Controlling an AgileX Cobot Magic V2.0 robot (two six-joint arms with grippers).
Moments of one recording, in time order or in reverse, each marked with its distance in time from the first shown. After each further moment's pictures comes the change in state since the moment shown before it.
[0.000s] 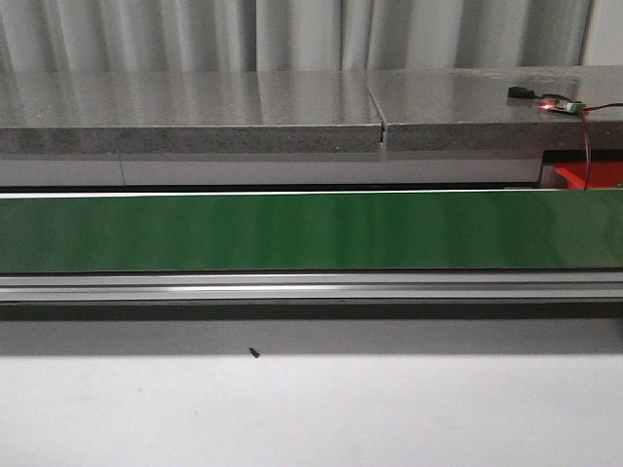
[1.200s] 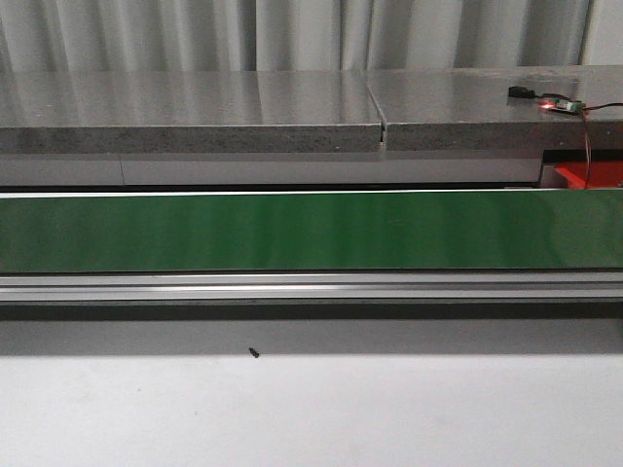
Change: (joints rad) left arm 0.323 1.038 -0.840 -0.064 0.338 -0.306; right arm 0.000 0.000 0.000 0.000 0.000 0.000
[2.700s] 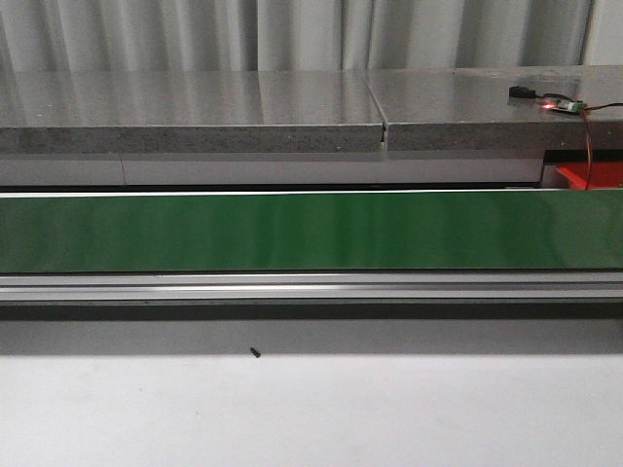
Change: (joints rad) left arm 0.000 0.137 -0.071 -0.053 -0.114 -0.049; right arm 0.000 0.000 0.000 0.000 0.000 0.000
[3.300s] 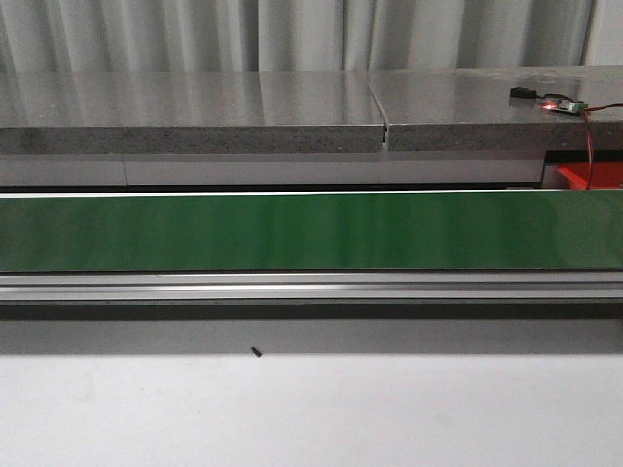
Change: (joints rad) left arm -0.049 -0.350 0.134 0.015 0.071 0.262; right arm 0.000 0.000 0.000 0.002 0.000 0.000
